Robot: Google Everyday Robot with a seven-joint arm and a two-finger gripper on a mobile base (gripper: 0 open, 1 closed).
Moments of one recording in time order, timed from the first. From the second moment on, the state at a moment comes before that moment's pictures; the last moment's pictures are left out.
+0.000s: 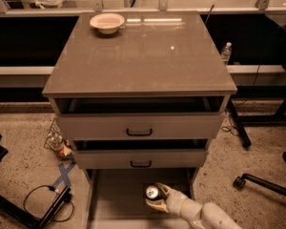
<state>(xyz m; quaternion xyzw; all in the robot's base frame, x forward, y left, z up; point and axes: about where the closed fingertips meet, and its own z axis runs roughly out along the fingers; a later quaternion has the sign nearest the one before) 0.501 -0.067 0.331 -0.42 0.67 0.22 0.57</state>
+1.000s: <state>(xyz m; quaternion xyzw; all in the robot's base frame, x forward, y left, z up) 0.537 -0.062 0.242 -0.44 0.68 0.26 0.52</state>
